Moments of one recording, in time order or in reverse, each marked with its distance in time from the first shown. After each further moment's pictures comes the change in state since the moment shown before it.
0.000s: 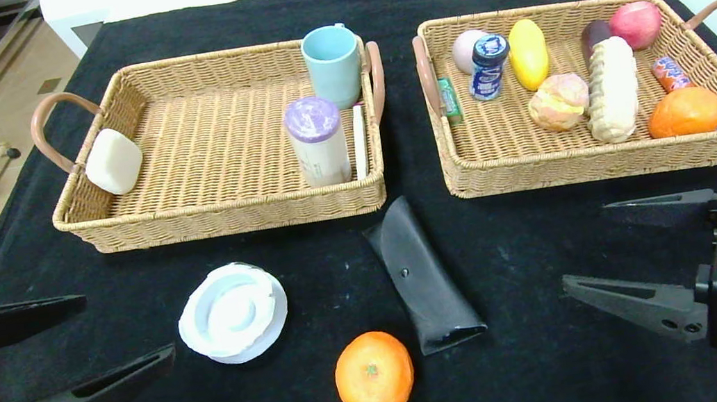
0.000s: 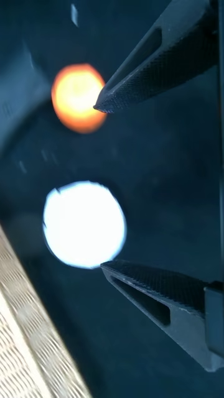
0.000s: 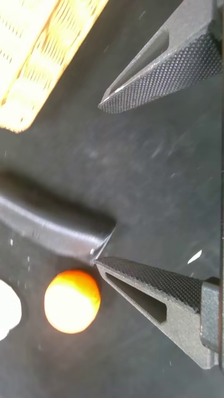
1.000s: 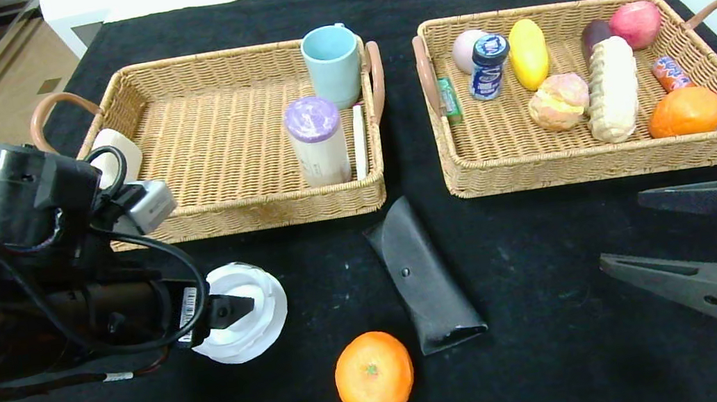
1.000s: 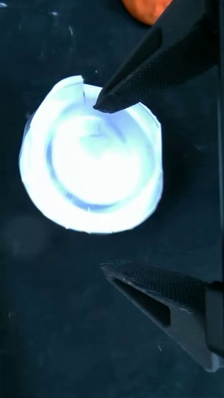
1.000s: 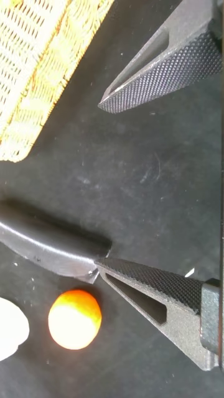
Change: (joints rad) left arm 0.000 0.455 -0.196 0.091 0.270 -0.259; right arm -0.149 -0.045 0.024 -0.007 0.115 0.002
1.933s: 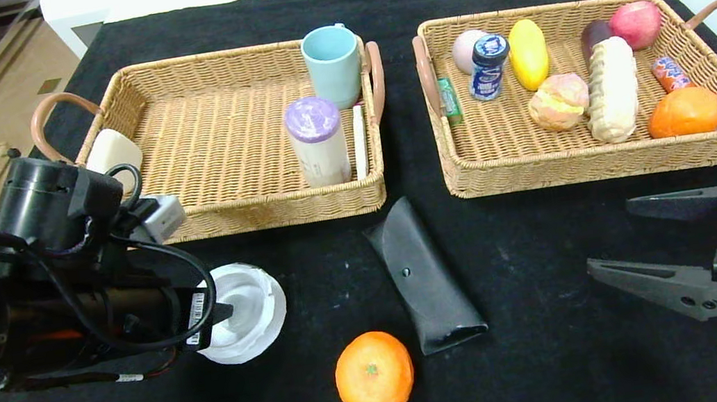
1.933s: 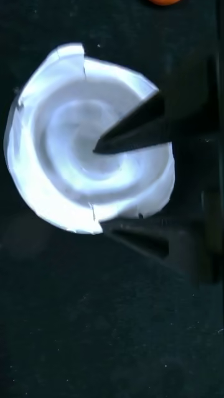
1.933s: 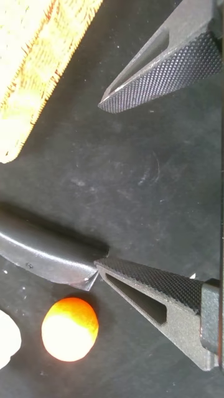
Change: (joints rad) left arm 0.041 0.048 0.014 -0.006 -0.050 -0.001; right arm -0.007 0.043 0.008 -0.019 0.000 -0.002
